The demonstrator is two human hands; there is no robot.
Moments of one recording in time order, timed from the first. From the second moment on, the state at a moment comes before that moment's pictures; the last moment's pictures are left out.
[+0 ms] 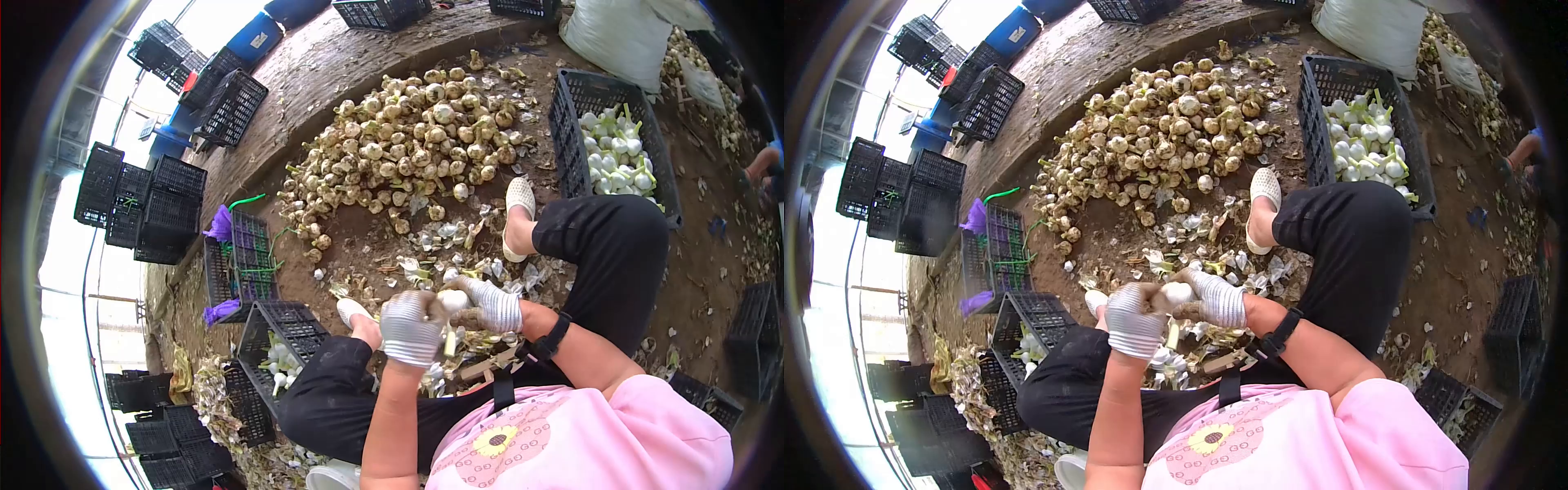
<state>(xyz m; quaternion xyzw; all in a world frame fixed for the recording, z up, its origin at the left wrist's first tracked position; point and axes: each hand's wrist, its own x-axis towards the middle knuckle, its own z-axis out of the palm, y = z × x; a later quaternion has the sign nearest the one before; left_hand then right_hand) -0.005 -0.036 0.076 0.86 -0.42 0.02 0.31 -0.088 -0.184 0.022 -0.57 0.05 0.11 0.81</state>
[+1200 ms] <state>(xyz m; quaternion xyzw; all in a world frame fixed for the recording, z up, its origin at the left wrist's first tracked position) 0.001 -0.004 0.030 0.55 -0.14 -0.16 0.81 -0.082 -0.153 0.027 -0.54 0.02 0.12 0.83</state>
